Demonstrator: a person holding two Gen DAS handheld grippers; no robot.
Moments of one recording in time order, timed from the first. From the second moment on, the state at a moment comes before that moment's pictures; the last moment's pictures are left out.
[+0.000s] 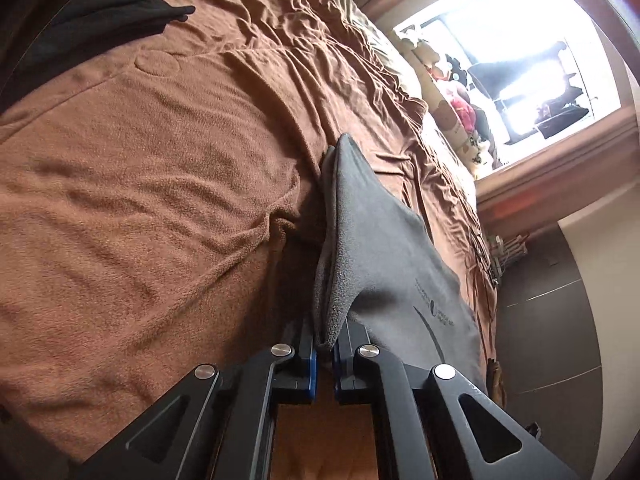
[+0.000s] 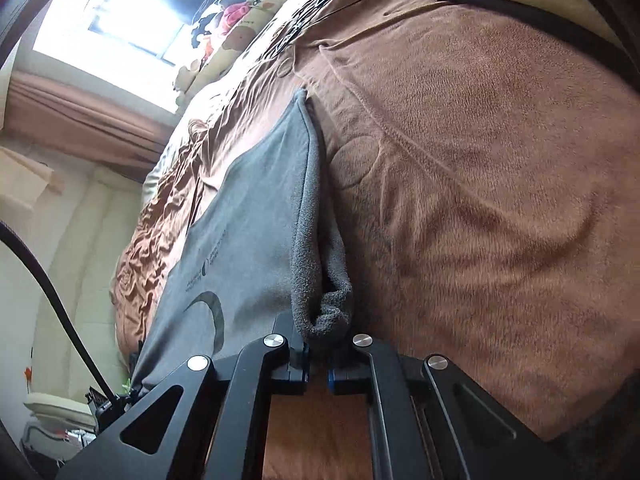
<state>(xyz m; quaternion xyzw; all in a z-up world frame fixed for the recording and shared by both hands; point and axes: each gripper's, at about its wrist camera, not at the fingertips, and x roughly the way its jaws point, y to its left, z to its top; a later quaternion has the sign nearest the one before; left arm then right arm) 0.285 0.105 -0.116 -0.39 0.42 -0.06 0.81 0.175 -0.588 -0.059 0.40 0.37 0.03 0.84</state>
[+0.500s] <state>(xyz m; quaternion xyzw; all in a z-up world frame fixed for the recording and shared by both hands) 0.210 0.138 -0.117 -0.40 0.43 -0.08 0.81 0.135 -0.576 -0.049 0.36 0.39 0.03 0.84</state>
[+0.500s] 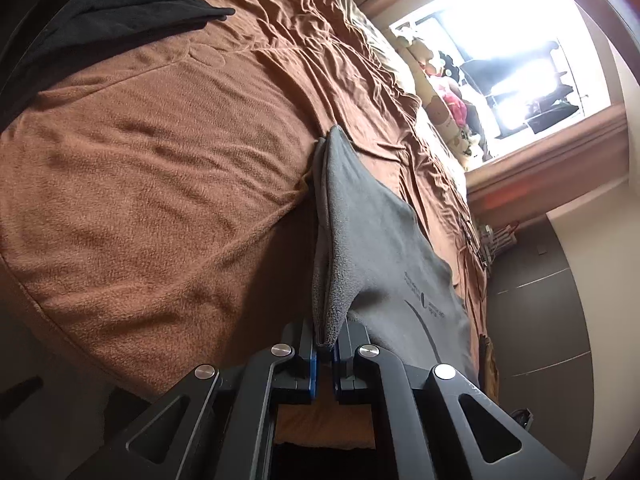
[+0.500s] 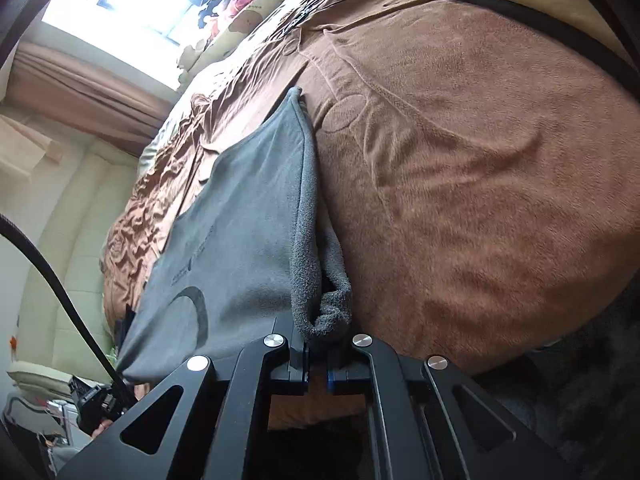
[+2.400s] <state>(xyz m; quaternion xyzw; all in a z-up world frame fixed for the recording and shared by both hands) 0.219 0.136 -0.189 -0.53 0.44 -0.04 0.73 0.412 -0.262 -0.068 0.00 0.51 0.13 0.85</state>
